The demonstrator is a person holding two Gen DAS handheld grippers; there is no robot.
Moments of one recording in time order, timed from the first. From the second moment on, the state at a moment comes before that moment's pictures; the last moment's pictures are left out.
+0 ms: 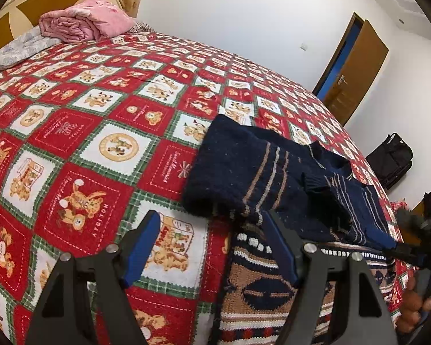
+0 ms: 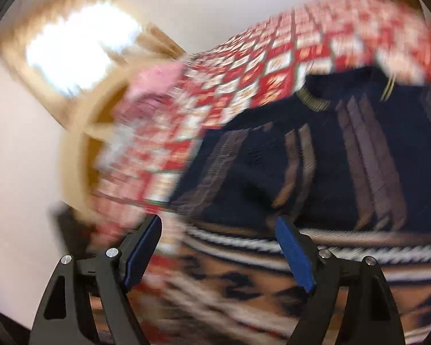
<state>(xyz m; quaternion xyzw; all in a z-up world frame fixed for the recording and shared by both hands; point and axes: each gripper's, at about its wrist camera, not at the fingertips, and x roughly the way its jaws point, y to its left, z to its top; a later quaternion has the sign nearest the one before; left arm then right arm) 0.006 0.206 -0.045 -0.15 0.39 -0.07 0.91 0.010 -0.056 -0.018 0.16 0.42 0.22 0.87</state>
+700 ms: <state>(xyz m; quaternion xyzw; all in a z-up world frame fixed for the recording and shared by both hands) 0.003 0.222 -0.040 -0.16 0.39 -0.04 0.91 0.076 -0.072 0.003 0.01 0.36 0.12 0.93</state>
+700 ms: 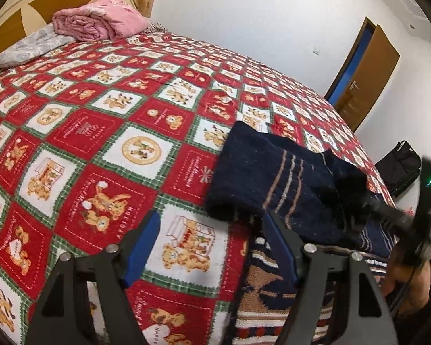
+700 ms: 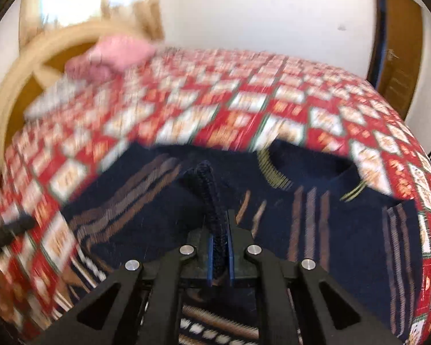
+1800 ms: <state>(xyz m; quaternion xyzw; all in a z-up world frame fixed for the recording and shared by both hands) 0.007 0.186 -0.031 -0.11 0.38 -0.06 0.91 0.033 -0.285 -0.074 0.36 0.42 0.06 0.83</state>
